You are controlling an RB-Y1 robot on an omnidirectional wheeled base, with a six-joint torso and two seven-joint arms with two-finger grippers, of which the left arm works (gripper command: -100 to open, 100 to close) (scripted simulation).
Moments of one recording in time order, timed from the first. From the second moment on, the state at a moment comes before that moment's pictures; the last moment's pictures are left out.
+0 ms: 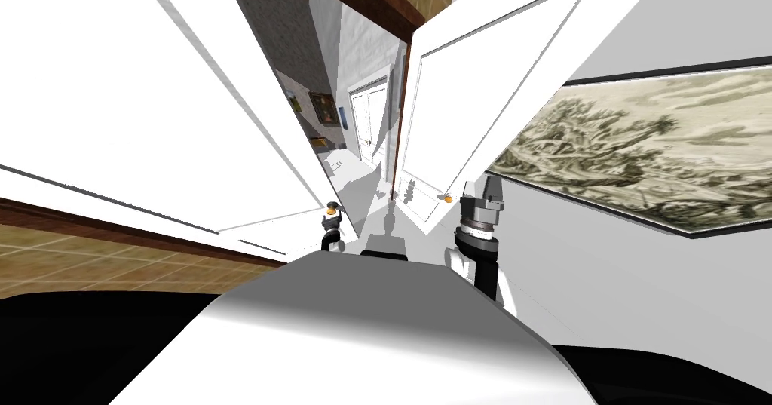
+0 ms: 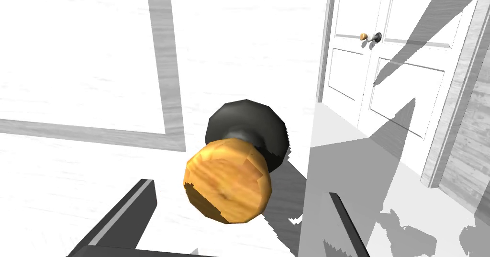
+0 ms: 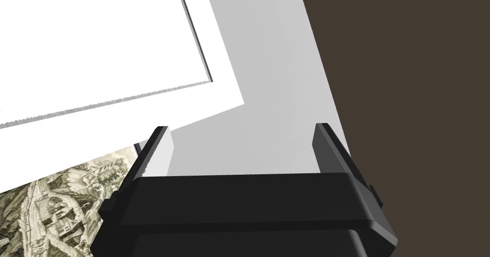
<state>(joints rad) 0.05 0.15 0.04 -0.84 0.69 -0.82 1.20</state>
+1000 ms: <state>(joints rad) 0.06 0.21 0.05 -0.81 0.70 -0.83 1.26</state>
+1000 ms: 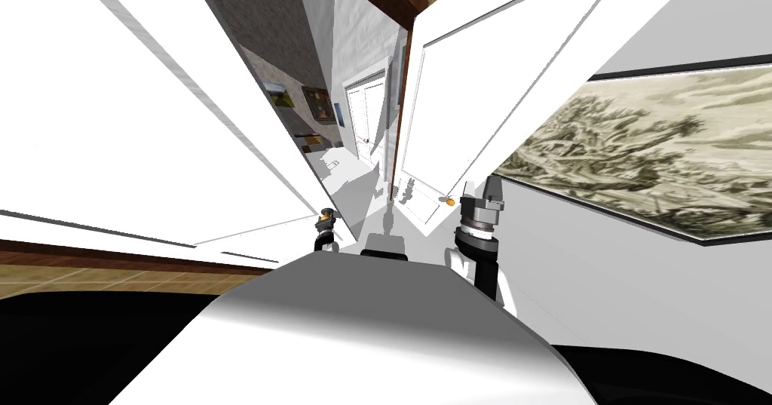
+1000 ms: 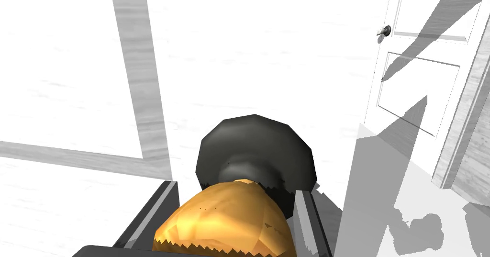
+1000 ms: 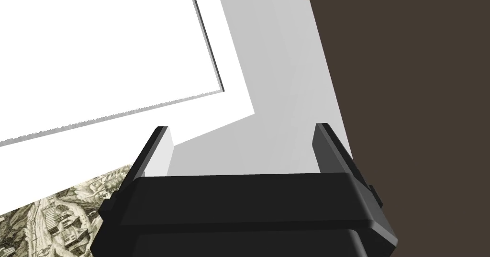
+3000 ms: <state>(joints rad) 0.16 0.37 -0.16 -0.86 0.61 -0.85 1.51</state>
